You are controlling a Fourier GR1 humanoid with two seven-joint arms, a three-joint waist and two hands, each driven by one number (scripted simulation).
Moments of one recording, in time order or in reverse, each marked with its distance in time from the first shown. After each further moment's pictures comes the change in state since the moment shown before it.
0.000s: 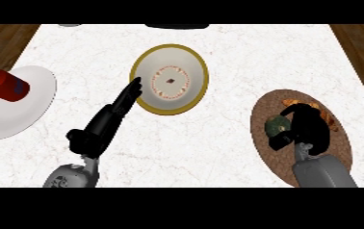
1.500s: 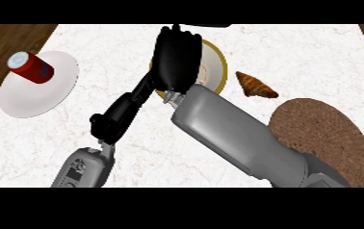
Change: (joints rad) left arm -0.130 -0.047 -0.030 0.066 -0.007 -0.029 0.030; right arm -0.909 0.273 0.444 0.361 0.159 -0.183 0.174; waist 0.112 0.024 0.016
